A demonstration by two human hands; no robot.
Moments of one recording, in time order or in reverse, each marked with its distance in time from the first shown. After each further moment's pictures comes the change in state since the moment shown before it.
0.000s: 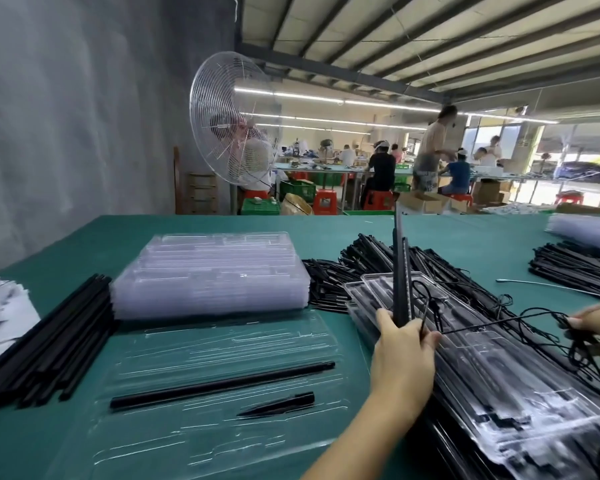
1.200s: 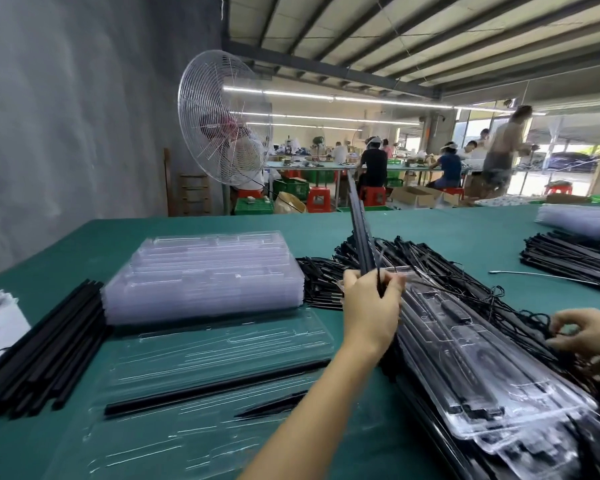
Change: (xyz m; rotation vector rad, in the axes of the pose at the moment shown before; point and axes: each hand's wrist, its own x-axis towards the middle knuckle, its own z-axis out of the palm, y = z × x) left_hand 0.040 0.005 -0.032 -0.364 0.145 -0.001; right_hand 0.017 0.049 -0.011 -0.118 -0.161 -0.244
